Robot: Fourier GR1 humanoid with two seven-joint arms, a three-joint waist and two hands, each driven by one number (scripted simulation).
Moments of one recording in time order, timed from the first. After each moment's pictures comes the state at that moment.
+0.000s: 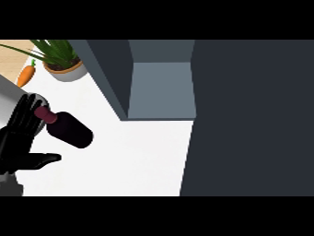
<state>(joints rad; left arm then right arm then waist) -0.06 0.23 0.27 -1.37 0.33 -0.28 -0.12 -0.59 -0.25 -0.03 -2.47 -0.13 -0.13 1.01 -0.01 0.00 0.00</state>
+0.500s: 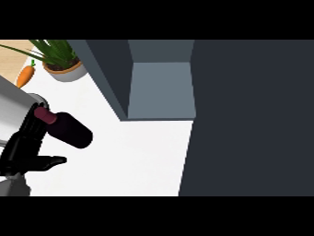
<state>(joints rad) -0.10 0.24 0.28 -1.12 0.28 -0.34 -0.25 -0.62 -0.26 -0.01 -2.48 -0.12 -0.15 1.02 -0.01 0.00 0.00</state>
